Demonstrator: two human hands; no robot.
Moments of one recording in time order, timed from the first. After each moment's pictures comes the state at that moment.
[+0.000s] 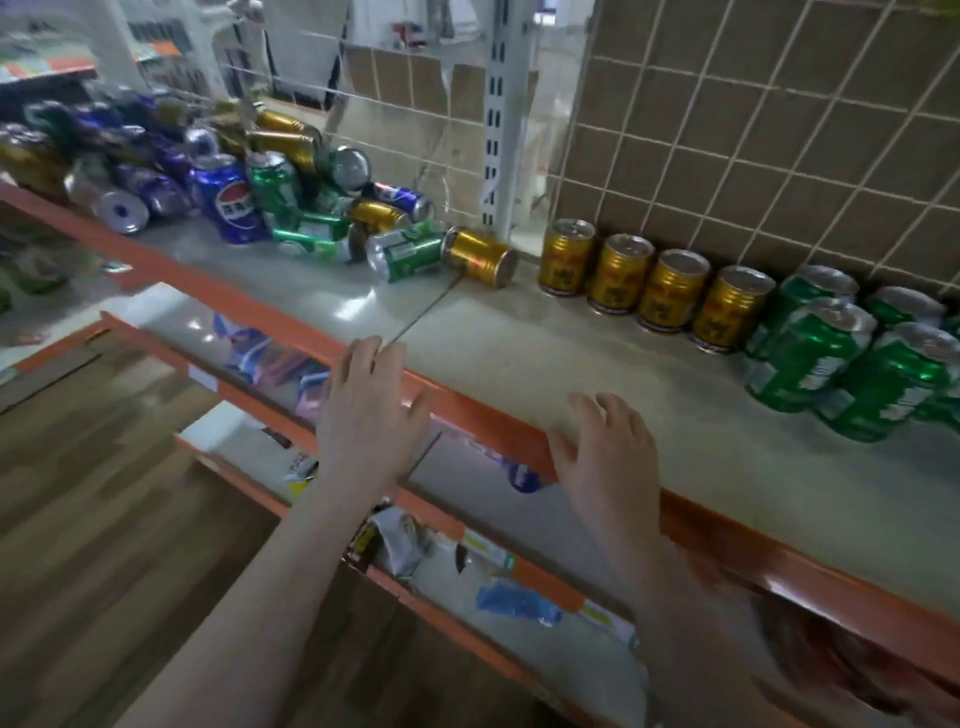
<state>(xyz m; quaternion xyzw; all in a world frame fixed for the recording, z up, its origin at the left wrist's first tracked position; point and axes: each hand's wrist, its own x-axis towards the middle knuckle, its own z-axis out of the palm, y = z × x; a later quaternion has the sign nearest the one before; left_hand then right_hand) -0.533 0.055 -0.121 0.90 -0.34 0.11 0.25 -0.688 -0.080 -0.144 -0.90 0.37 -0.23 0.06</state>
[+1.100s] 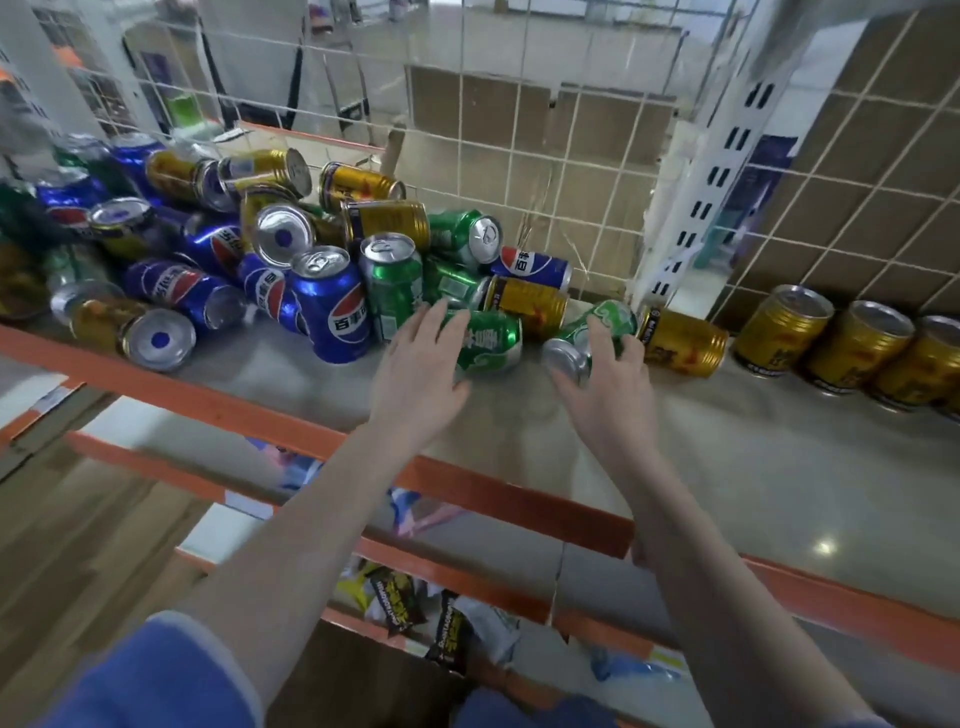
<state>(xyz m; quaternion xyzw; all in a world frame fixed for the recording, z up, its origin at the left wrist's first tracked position) -0.181 0.039 -0.120 0.83 -0.53 0.04 0.17 -0.340 -0.066 -0.127 -0.82 0.49 -0.22 0.17</state>
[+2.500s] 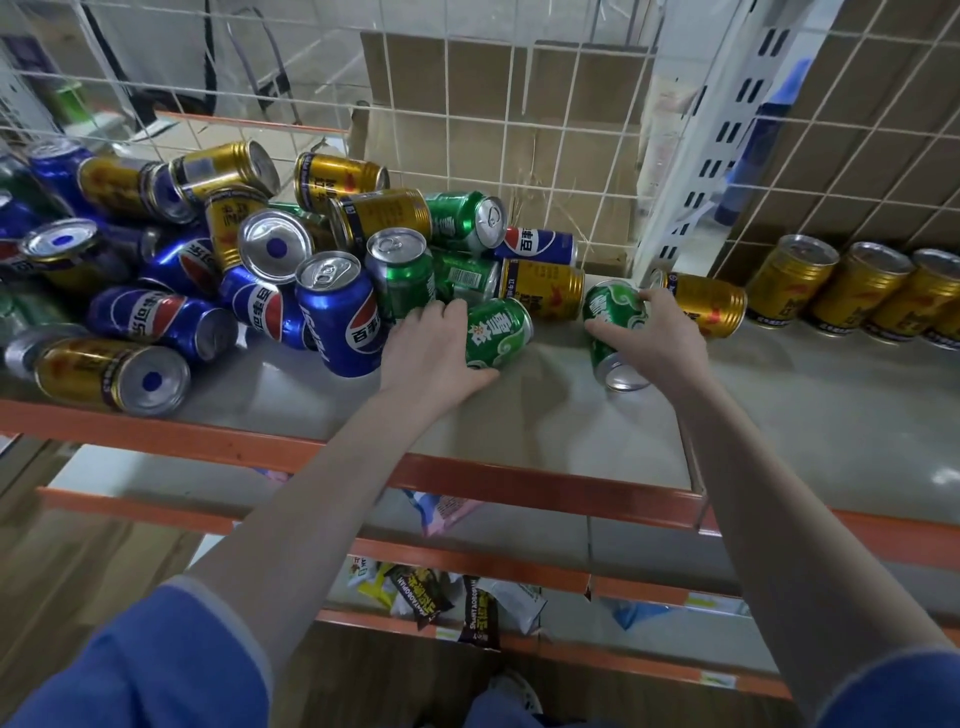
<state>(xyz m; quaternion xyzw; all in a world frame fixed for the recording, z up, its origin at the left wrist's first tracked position) -0.132 0.025 -0.117 0.80 -0.58 0.03 0.14 -0.325 -0.085 -0.102 -0.72 0.60 -0.21 0.27</state>
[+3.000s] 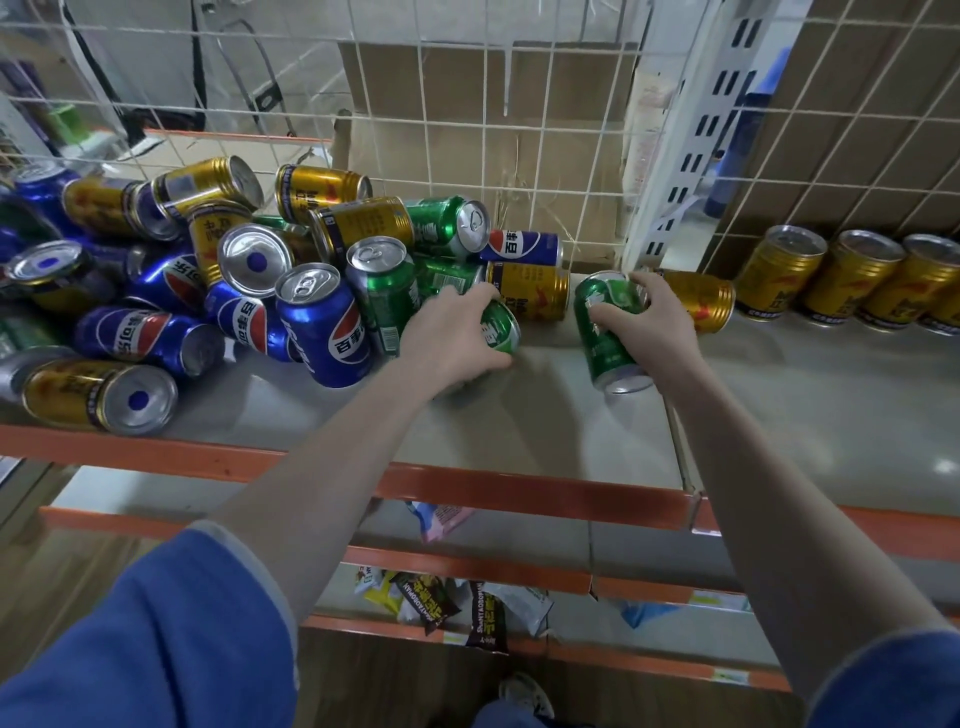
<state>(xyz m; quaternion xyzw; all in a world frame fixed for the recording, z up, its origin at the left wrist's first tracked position) -0.140 -0.010 -0.099 0.77 -0.61 -0.10 0.15 -0.332 -0.095 -0.102 -0.66 0.58 -0.29 0.38</state>
